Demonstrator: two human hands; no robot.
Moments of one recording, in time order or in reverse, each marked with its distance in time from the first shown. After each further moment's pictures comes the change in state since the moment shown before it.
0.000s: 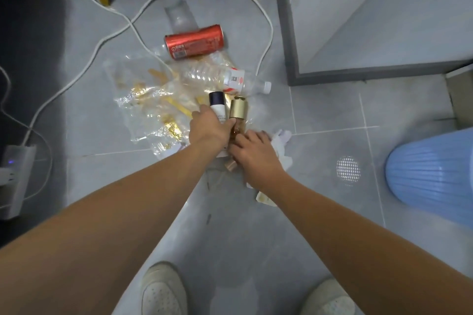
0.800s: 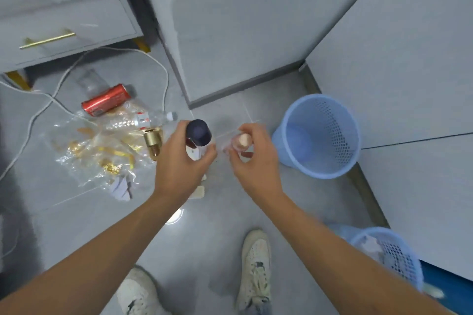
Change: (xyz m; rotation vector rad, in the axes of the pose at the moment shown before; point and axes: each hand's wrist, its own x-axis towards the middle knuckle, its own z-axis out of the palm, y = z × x) left_hand -0.266 0.178 -0.089 -0.362 -0.064 0.647; right_hand -0.222 0.046 -0.234 0.801 0.767 0.646
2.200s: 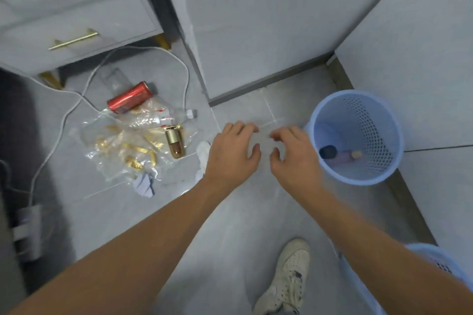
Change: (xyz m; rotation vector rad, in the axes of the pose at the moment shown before) left_hand 0.030 -0.034 0.063 0.502 -0.189 0.295; right_hand 0.020 0.051 -0.006 -0.388 -0.107 -0.104
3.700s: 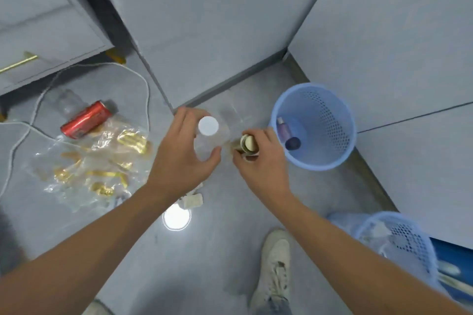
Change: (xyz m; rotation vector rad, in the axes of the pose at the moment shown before) left_hand 0.010 0.023 -0.071 -0.273 0.030 0.162; right_hand -0.014 -0.015 -0.017 0.239 0.193 0.219
